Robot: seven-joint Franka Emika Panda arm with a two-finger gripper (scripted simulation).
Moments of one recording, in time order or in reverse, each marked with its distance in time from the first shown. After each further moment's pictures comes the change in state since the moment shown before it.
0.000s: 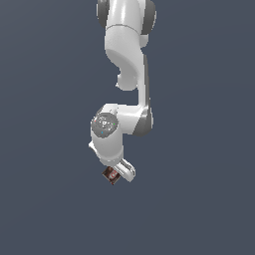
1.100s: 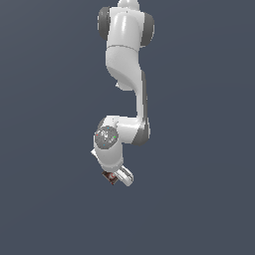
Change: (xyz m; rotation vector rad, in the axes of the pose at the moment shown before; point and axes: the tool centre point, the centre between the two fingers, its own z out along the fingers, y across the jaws) arm 0.003 0.002 0.055 -0.004 -0.001 0.029
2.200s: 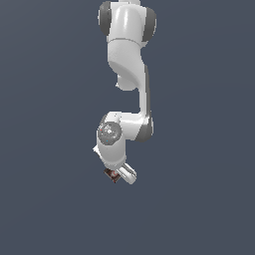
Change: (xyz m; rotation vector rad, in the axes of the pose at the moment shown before) arm -0.009 -0.007 -0.017 0.000 0.001 0.000
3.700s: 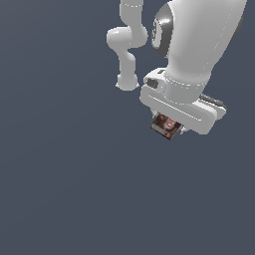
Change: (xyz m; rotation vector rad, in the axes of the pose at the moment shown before) arm -0.146 -0.103 -0.271 0.002 0.002 -0.001
